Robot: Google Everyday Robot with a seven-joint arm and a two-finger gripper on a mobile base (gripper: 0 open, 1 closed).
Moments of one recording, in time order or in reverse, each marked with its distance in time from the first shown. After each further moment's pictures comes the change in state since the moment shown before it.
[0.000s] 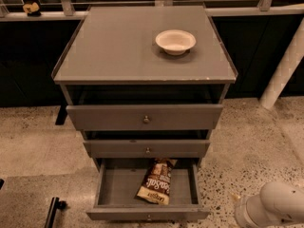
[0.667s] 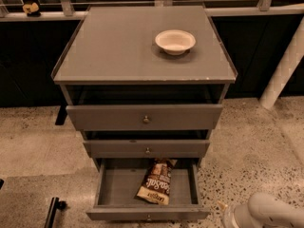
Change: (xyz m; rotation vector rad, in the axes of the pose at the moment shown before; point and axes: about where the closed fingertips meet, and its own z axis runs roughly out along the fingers) arm 0.015 -0.004 0.106 -0.067 -0.115 -0.003
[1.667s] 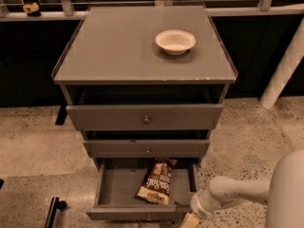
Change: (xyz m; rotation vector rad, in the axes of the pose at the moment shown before) arm -0.069 -0.036 0.122 -0.108 -0.008 0.038
